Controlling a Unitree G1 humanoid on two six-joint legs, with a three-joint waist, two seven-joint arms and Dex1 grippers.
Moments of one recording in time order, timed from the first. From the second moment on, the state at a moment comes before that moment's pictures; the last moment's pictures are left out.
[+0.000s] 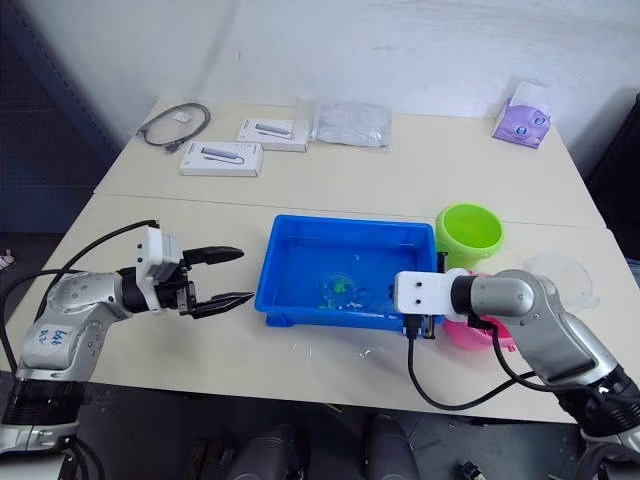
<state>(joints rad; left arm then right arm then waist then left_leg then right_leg) -0.30 0.68 0.12 -0.05 -0.46 0.28 -1.08 -0.36 -0.96 0.27 -0.30 -0.02 0.20 0.97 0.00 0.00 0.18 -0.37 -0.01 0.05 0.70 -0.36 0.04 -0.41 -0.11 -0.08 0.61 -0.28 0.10</state>
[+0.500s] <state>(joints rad) -0.31 0.68 0.10 -0.03 -0.45 0.27 -1.08 -0.48 -0.85 0.18 -0.39 0.27 0.78 1.04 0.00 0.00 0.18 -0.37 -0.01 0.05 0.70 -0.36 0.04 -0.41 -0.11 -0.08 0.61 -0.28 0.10</state>
